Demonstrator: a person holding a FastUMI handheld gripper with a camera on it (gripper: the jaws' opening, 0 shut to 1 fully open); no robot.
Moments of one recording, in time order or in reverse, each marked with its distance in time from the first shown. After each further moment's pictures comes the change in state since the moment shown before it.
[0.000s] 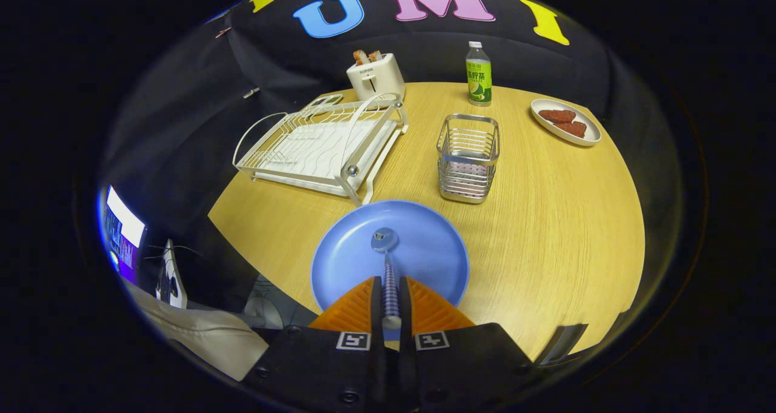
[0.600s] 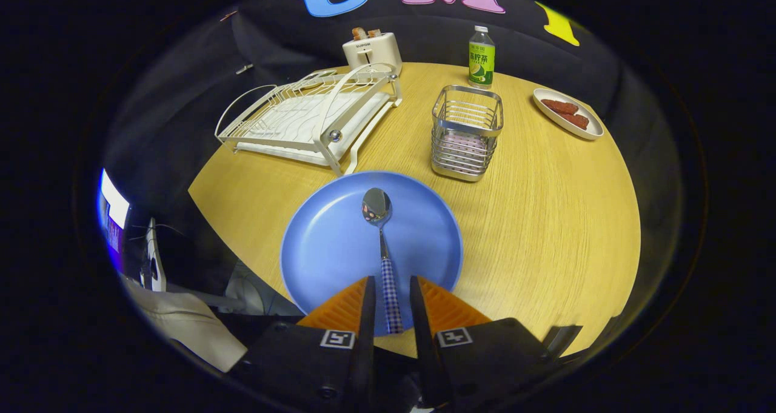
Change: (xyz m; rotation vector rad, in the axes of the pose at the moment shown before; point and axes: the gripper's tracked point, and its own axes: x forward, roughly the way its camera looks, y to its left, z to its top) arm 0.024 -0.020 -0.022 -0.053 0.069 -0.074
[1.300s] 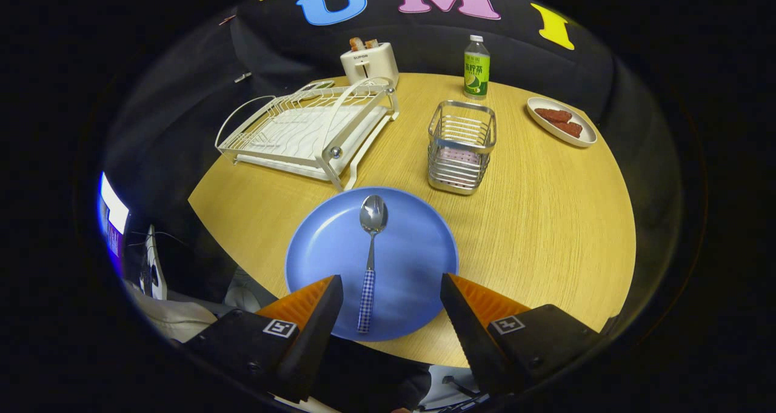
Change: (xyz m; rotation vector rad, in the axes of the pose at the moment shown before) arm -0.012 0.005 0.020 -0.003 -0.068 -0.014
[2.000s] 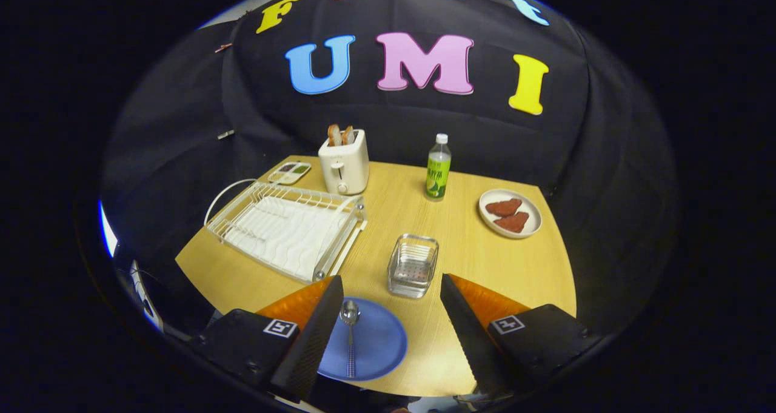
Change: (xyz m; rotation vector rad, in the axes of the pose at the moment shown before) arm -0.100 -0.026 0.166 -0.021 -0.371 -0.183
